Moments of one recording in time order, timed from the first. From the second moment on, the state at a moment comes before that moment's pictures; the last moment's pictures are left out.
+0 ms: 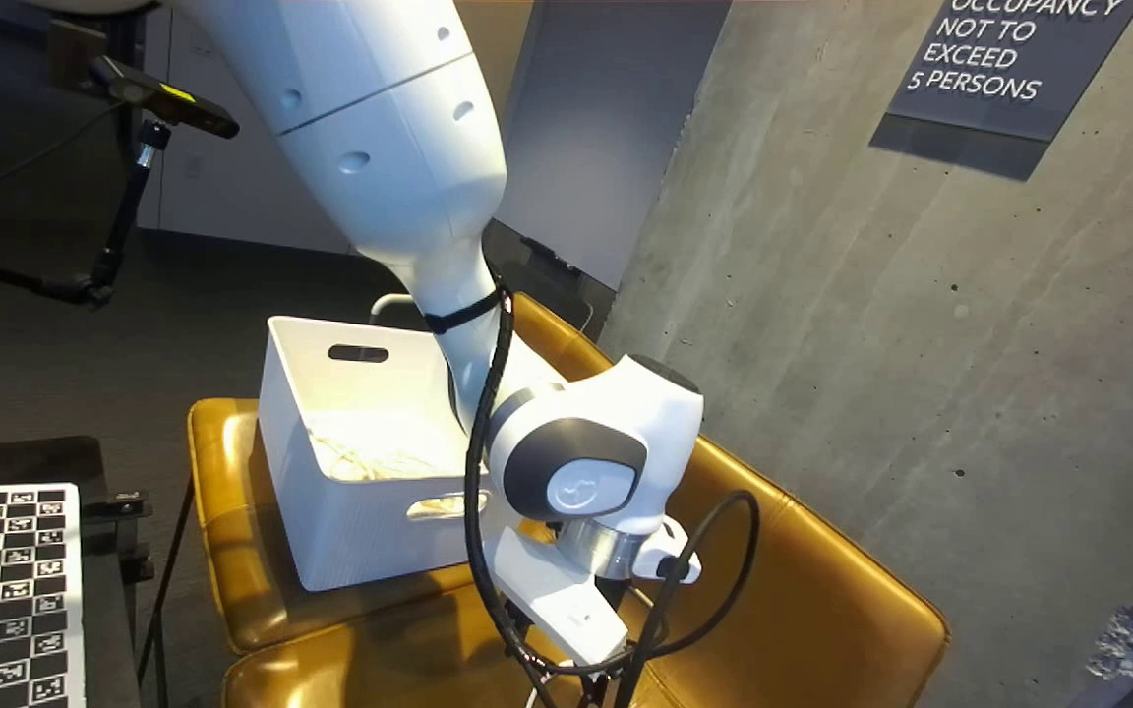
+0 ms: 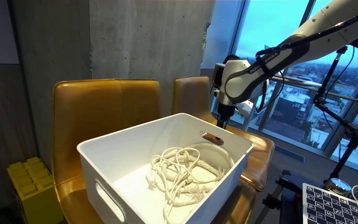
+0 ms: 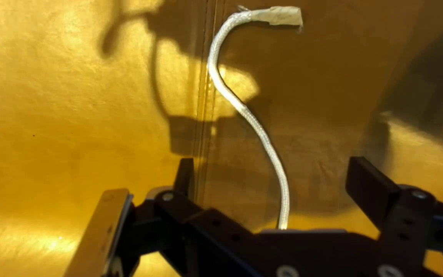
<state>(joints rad) -0.23 0.79 -0.11 -1.65 -0.06 2.43 -0.41</state>
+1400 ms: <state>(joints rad) -0.24 0.92 -0.16 -1.57 -0.11 2.43 -0.38</state>
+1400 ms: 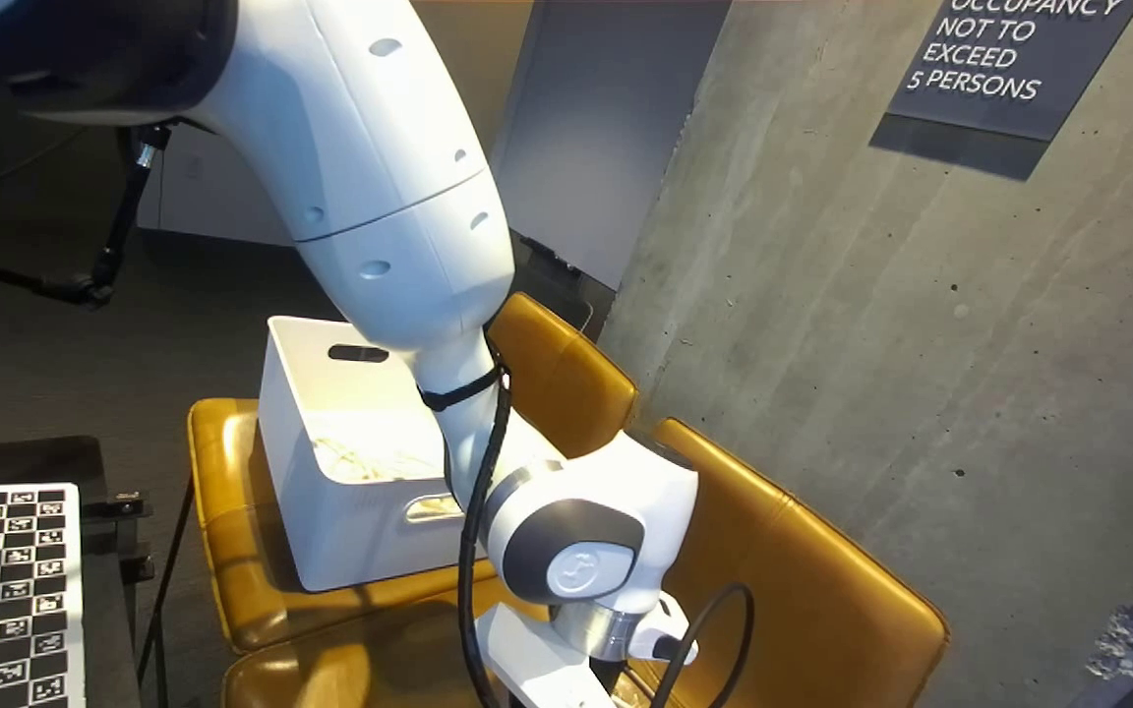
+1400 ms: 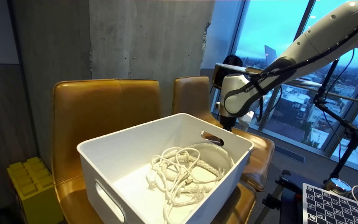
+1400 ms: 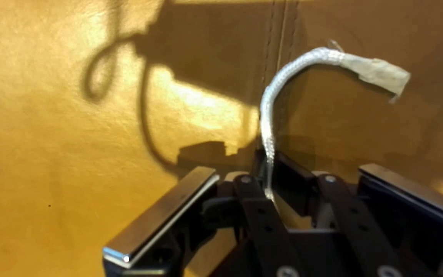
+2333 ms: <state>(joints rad) -0.09 0.46 -0.09 -1.77 -0.13 2.43 -0.33</state>
